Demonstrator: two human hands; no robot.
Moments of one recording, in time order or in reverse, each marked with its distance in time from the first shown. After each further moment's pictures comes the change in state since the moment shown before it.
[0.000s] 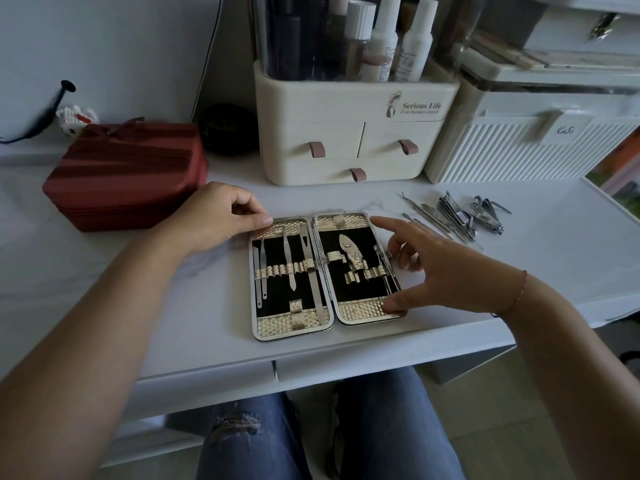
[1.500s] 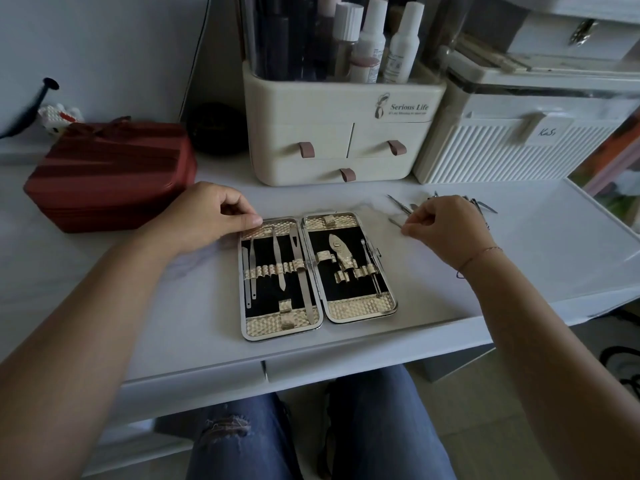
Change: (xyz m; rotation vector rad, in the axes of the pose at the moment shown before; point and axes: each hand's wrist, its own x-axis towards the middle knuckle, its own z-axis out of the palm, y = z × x) left_hand -0.001 0.003 0.000 -0.001 -0.003 -0.006; right_hand 0.028 0.029 -0.016 -0.188 0.558 0.337
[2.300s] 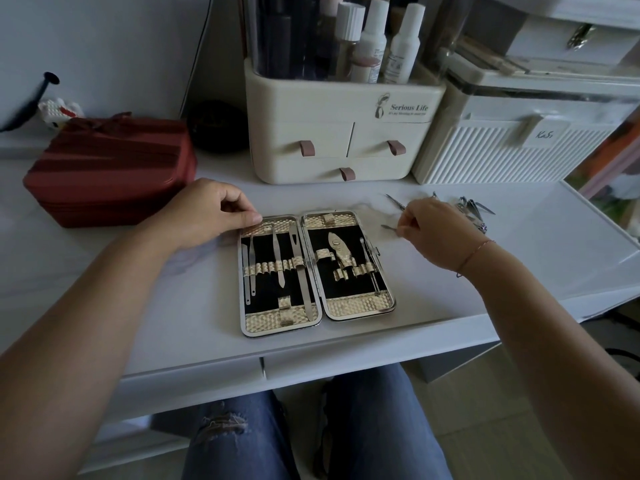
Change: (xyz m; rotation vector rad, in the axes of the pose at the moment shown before) left_hand 0.000 -0.002 0.000 -0.007 0.006 -0.009; right_hand -0.001 -0.013 -0.004 -0.187 -0.211 -0.123
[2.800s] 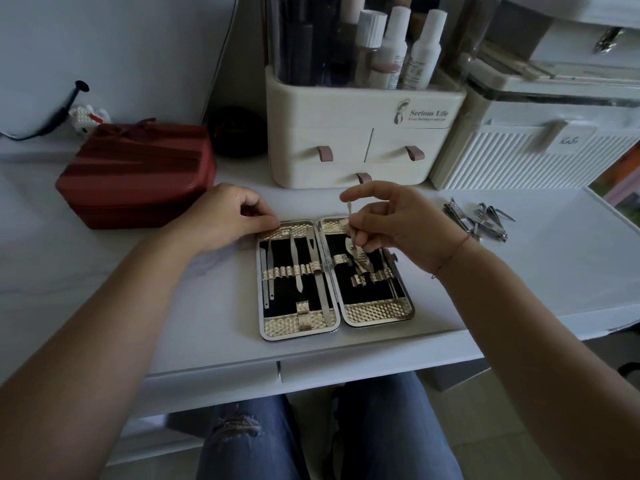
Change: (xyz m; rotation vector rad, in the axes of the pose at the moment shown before) left_hand -0.003 0.003 0.000 -0.086 -0.008 -0.061; right_hand 0.007 -0.062 0.000 1.241 -0.276 -0.059
